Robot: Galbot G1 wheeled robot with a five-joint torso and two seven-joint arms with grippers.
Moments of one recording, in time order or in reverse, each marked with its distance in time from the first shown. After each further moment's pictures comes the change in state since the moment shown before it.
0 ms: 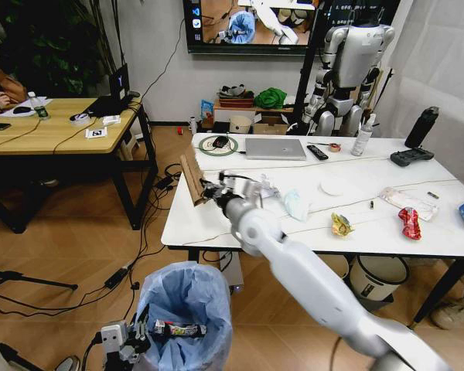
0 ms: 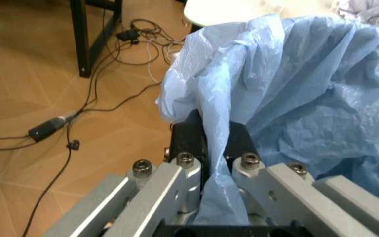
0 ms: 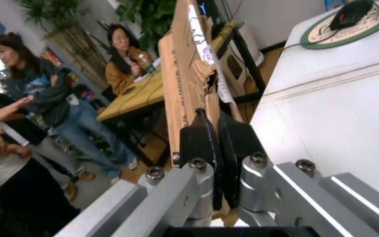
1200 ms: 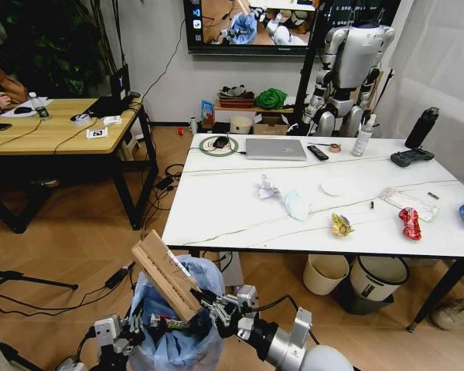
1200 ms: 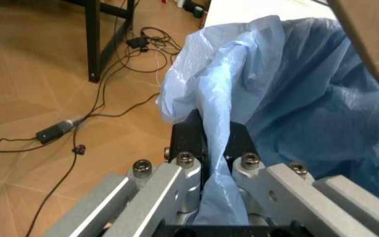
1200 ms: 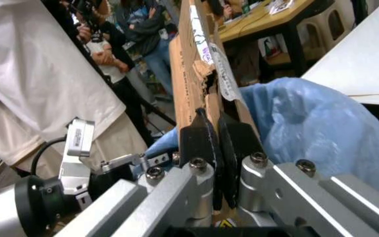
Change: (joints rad) left arm -0.024 -0.017 -0.059 -0.012 -0.058 0.018 -0.002; right arm -0.540 -0.331 -0.088 0.283 -0.313 0.251 -0.425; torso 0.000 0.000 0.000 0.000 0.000
